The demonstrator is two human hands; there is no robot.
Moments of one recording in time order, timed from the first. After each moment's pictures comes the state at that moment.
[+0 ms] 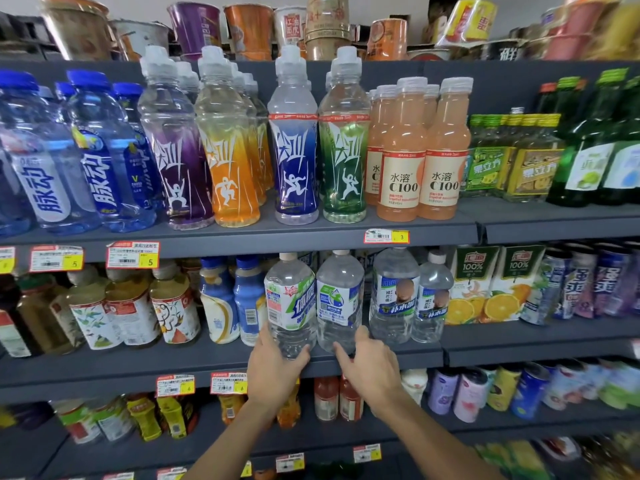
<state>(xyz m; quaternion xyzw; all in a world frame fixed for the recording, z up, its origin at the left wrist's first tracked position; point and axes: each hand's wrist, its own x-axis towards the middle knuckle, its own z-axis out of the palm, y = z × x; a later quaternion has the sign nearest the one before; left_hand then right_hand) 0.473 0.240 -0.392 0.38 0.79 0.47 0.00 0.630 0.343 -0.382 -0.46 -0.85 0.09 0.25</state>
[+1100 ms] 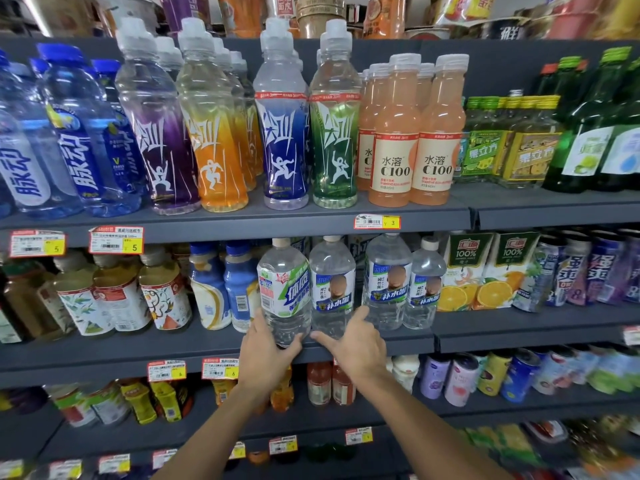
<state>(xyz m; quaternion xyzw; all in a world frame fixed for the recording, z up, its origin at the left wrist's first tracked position) 0.466 0.243 -0.401 0.43 0.79 0.45 0.00 0.616 0.350 -0.377 -0.54 -0.80 0.18 0.22</state>
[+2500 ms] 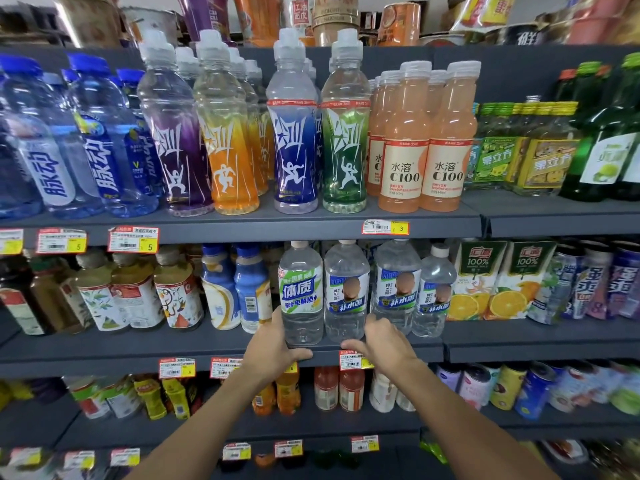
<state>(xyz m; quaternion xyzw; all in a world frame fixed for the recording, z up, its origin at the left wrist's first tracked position) 0.448 0.251 -0.384 0.50 0.79 0.34 0.08 0.645 0.389 -0.365 -0.42 -0.90 0.09 0.10</state>
